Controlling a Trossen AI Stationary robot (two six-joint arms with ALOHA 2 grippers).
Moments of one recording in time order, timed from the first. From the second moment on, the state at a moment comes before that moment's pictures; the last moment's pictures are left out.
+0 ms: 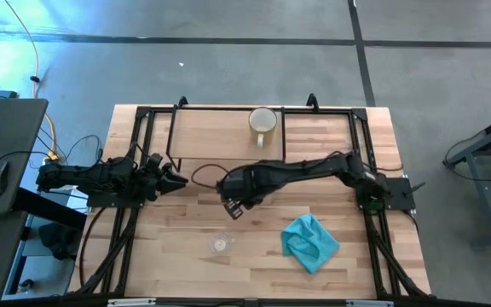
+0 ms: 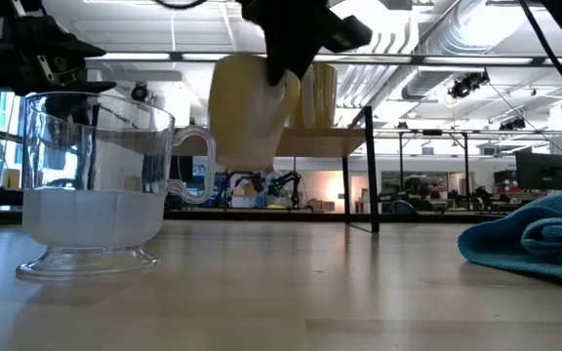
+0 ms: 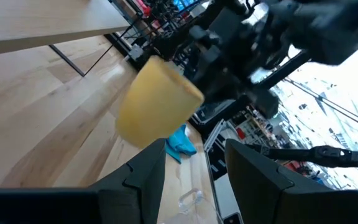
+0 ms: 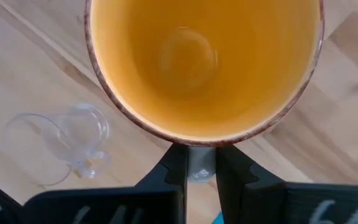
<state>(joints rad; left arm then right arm) 0.05 0.02 0.04 -0.06 0.01 -0.84 0.18 2.24 2.29 -1.42 0.07 1.04</state>
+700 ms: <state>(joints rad) 0.05 0.02 0.04 -0.06 0.02 -0.84 0.20 2.34 2.30 -1.53 0.10 1.24</state>
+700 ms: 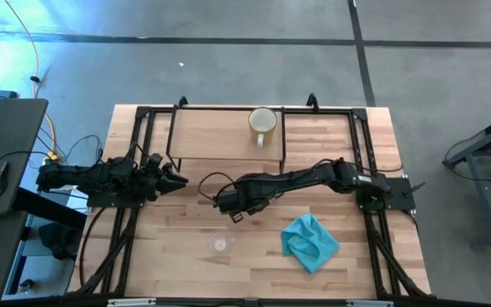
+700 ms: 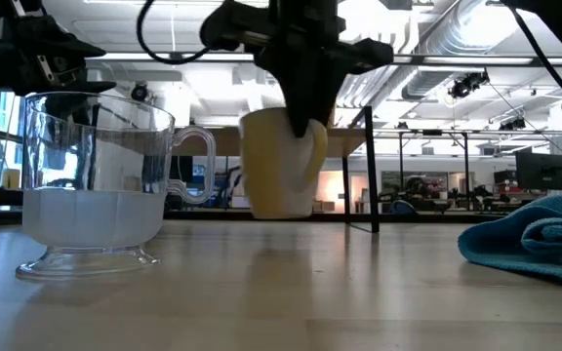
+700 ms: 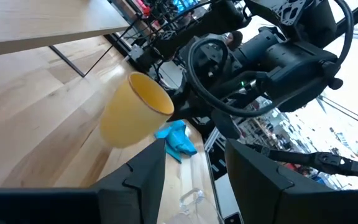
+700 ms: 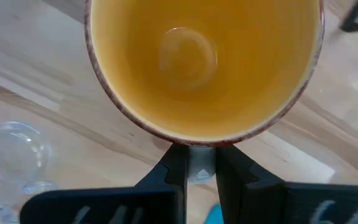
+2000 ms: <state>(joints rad) 0.05 0.02 0.04 -0.06 0.01 -0.73 0.16 2.33 2.35 -1.37 0.07 1.52</state>
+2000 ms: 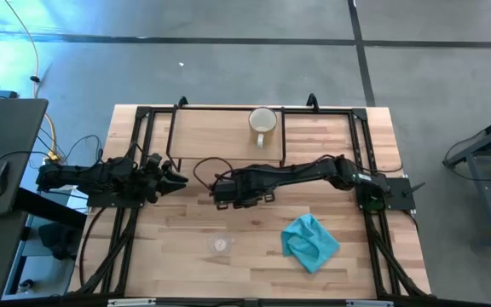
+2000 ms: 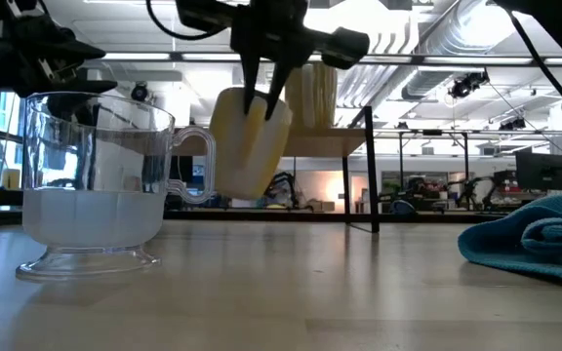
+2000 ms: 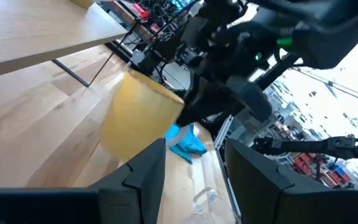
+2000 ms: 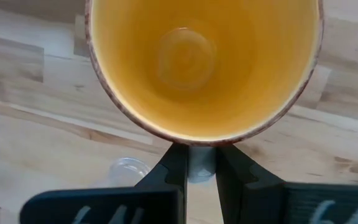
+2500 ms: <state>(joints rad) 0.05 0.09 0.04 -0.06 0.01 -0.73 0.14 2.26 2.36 -1.40 0.12 1.43</state>
